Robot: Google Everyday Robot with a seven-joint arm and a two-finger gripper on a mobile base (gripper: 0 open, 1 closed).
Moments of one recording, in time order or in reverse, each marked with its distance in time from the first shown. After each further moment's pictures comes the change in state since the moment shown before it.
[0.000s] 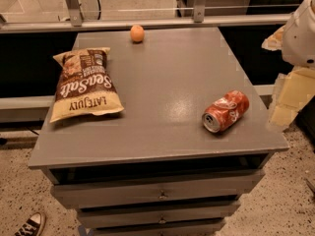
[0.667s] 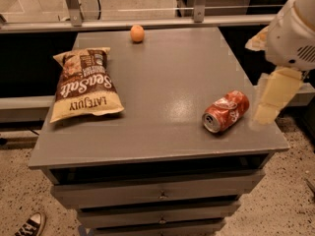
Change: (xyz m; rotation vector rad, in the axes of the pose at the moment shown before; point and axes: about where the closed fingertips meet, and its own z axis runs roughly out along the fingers) arm -0.025 0.001 0.010 -0.019 -0.058 -0.029
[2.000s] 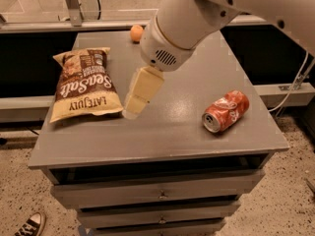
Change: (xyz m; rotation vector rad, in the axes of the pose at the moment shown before) arm -0.214 0.007 0.076 -0.042 -0.336 -0.044
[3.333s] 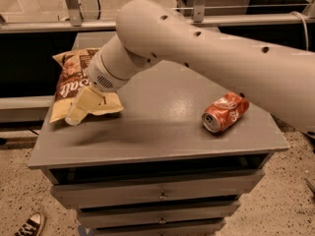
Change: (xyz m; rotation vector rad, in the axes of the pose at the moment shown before) arm -0.076 -0.007 0.137 -0.042 -0.216 0.070
